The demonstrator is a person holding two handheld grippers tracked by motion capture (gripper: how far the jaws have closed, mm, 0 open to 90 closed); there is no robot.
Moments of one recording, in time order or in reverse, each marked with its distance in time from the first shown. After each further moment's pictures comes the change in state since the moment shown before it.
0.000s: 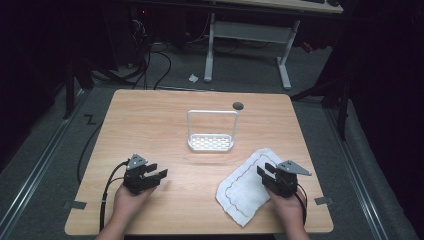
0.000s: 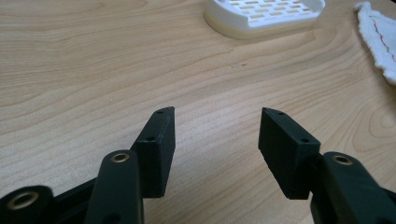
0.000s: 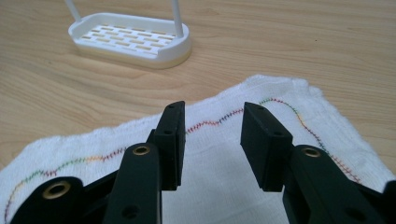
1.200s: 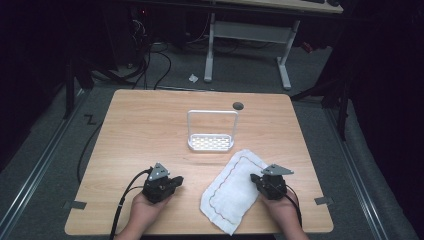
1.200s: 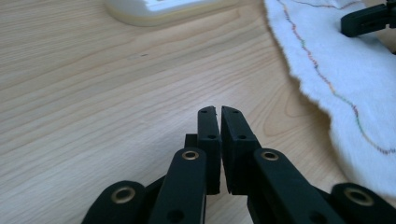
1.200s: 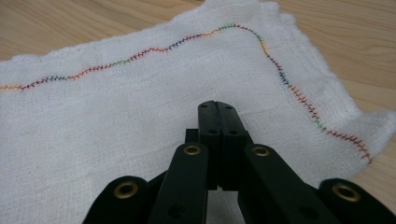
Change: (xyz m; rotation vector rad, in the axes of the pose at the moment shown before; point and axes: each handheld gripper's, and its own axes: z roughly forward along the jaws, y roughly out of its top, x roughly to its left) left arm -0.064 -0.004 0.017 0.042 -0.115 0.112; right arm 0.016 -0.015 0.026 0.186 0.091 -0.133
